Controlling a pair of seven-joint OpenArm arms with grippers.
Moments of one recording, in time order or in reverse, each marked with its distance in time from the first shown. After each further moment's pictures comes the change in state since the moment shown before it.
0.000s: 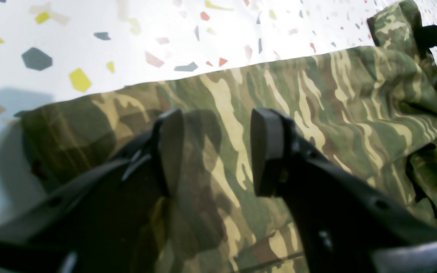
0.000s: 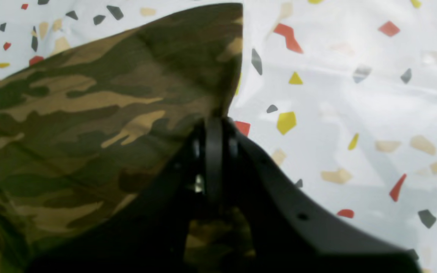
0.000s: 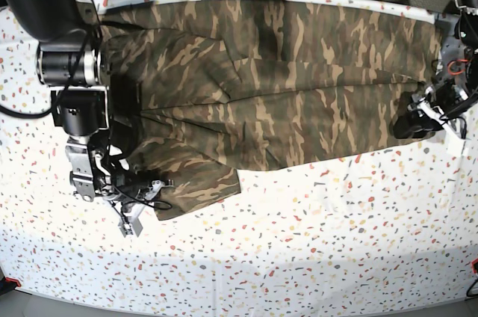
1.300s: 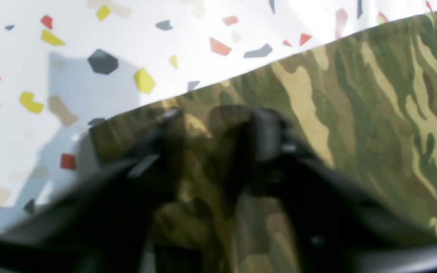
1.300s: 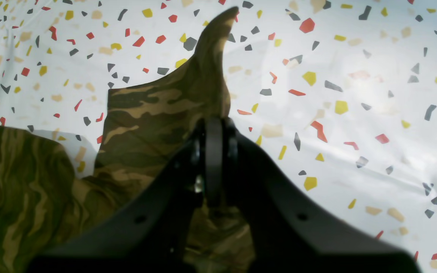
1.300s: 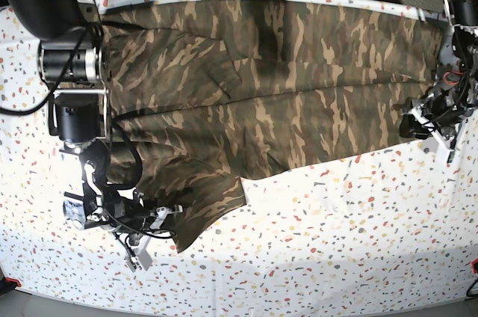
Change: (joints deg) left arm -6.2 2.7 0.0 -4.3 23.6 4.5 -2.5; right arm -0.5 -0.1 0.0 17.7 9.3 2.2 -10.9
